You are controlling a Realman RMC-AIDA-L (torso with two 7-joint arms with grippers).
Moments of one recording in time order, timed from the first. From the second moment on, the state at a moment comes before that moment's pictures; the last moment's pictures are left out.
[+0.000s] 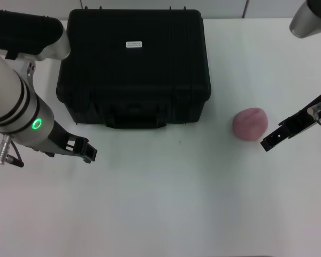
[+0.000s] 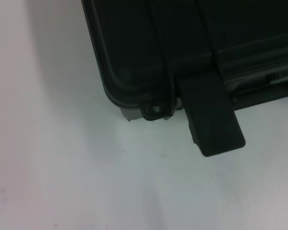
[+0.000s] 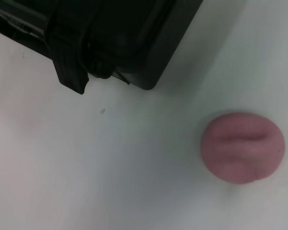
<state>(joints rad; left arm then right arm) -0.48 -2.05 1.75 1.63 -0.34 -1.63 -0.28 0.66 2.07 -1.18 -1.17 -2.71 -1.67 2.67</state>
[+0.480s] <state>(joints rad) -0.48 -2.05 1.75 1.63 -0.35 -1.63 -0.28 0.66 2.07 -1.18 -1.17 -2.71 -1.67 2.67</state>
